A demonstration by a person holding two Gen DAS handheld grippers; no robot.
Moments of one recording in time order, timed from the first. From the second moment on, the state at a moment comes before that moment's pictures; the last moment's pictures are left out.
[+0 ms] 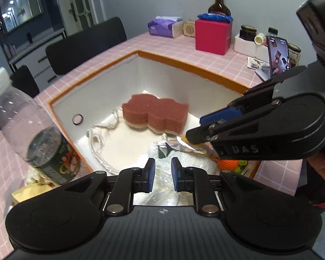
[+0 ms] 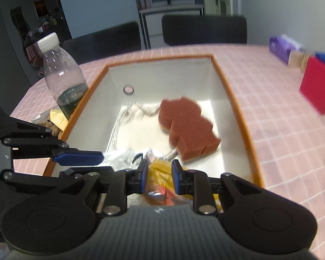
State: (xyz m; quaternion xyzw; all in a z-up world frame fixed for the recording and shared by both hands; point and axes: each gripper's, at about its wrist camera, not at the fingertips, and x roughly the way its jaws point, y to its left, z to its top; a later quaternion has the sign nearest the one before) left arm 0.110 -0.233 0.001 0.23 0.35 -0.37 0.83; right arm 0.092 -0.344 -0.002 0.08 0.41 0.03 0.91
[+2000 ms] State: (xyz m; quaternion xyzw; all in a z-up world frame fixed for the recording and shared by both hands) left arm 0.148 0.006 -0.039 0.02 0.33 -0.18 0.93; right arm 0.138 -0.111 -0.055 -0.07 0.29 0.09 0.95
